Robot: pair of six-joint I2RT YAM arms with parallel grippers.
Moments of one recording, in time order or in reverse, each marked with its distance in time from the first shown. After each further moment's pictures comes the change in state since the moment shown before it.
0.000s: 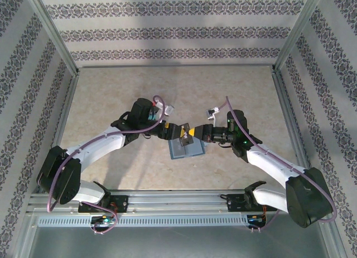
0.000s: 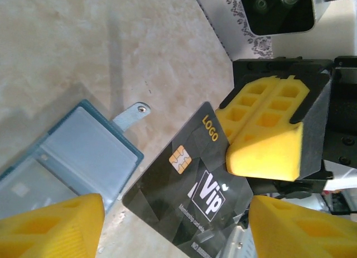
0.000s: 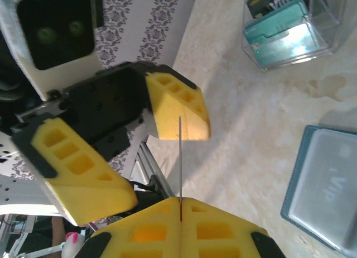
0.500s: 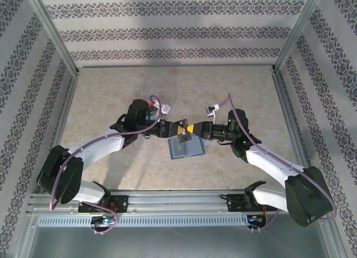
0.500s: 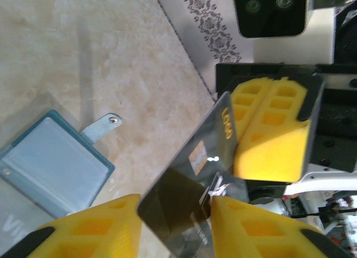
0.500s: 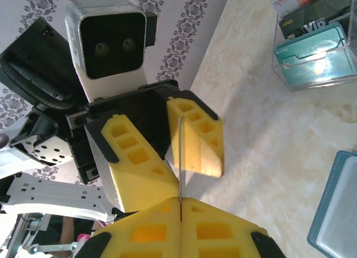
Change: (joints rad) left arm 0.034 0.001 -0.076 0.222 0.113 -0.144; right arm 0.009 0.017 0.000 0.142 -0.015 0.075
